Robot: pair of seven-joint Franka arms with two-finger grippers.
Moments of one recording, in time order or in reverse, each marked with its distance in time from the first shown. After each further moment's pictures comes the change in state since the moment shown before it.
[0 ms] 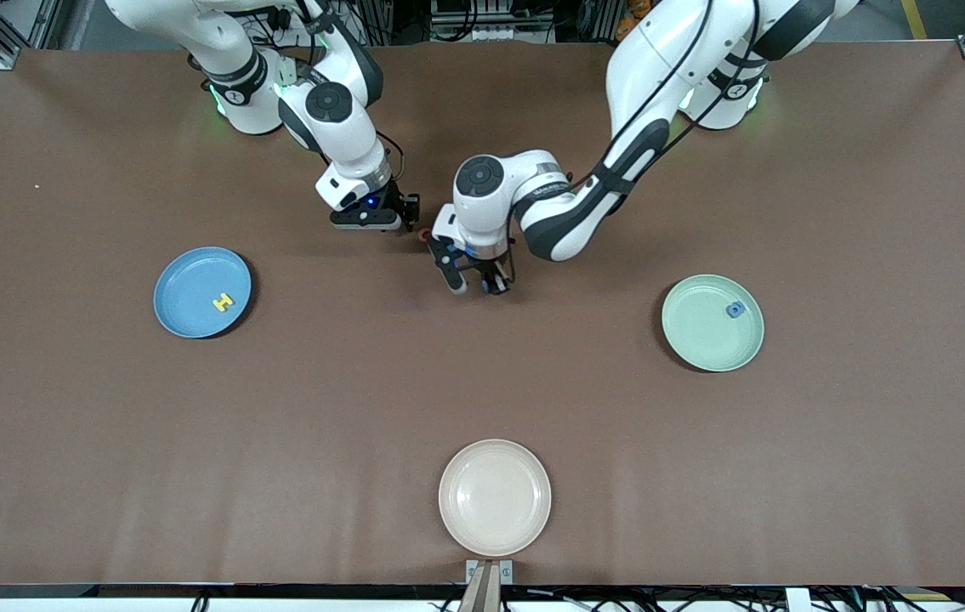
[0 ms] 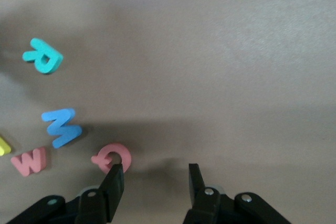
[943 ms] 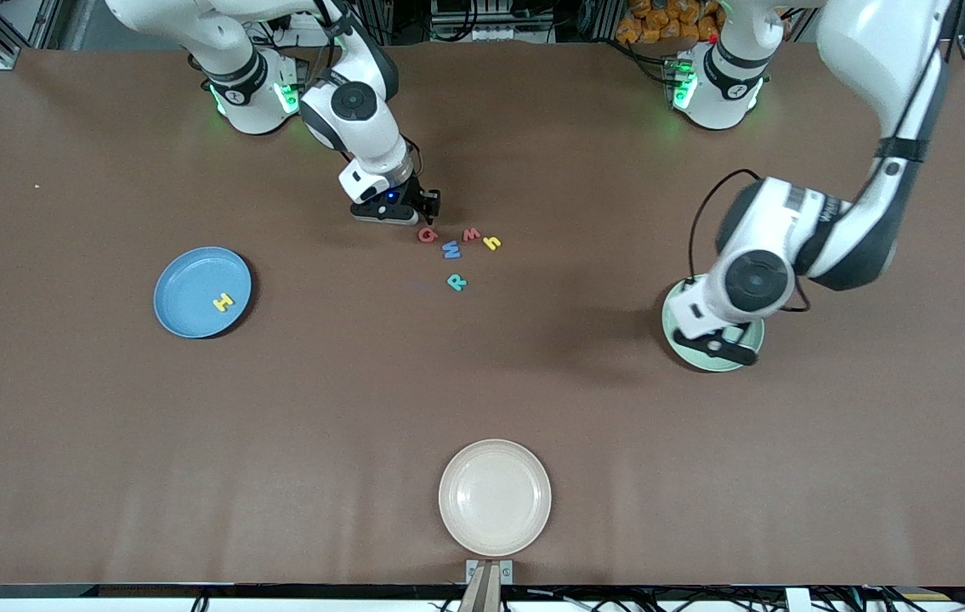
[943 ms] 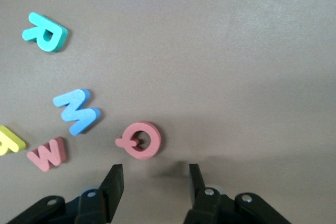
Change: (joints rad) left arm 0.525 -0.320 0.099 -0.177 -0.225 -0.398 -0.043; right arm 0.039 0.095 0.028 0.054 -0.010 0.040 0.225
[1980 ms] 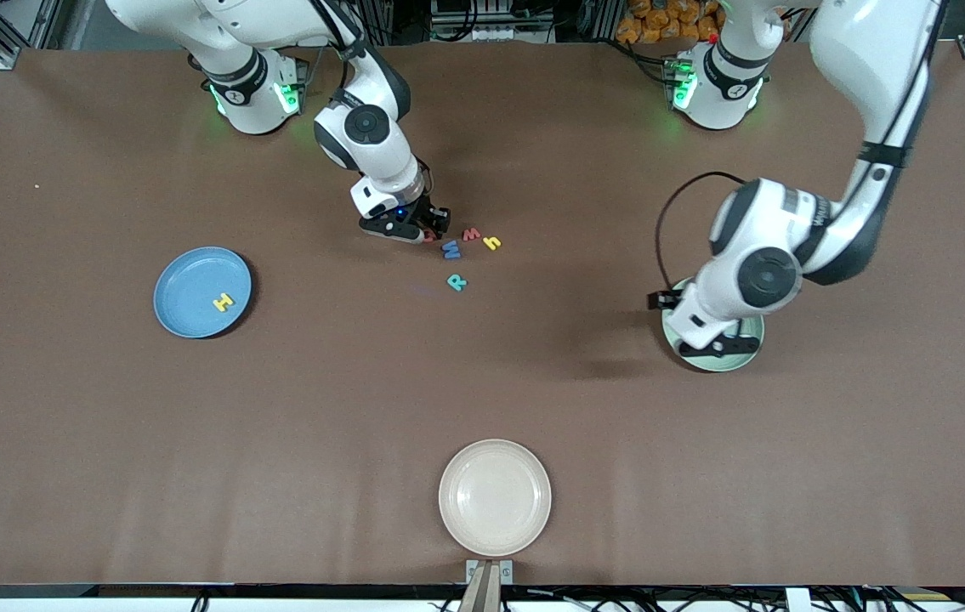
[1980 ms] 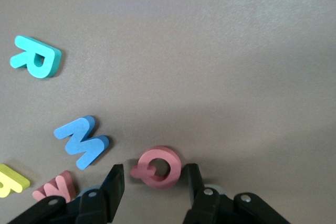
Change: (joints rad) left arm -0.095 -0.019 -0.035 -0.044 -0.160 0.120 -0.431; right arm 0.007 0.109 -0.019 0.095 -0.005 -0.002 0.069
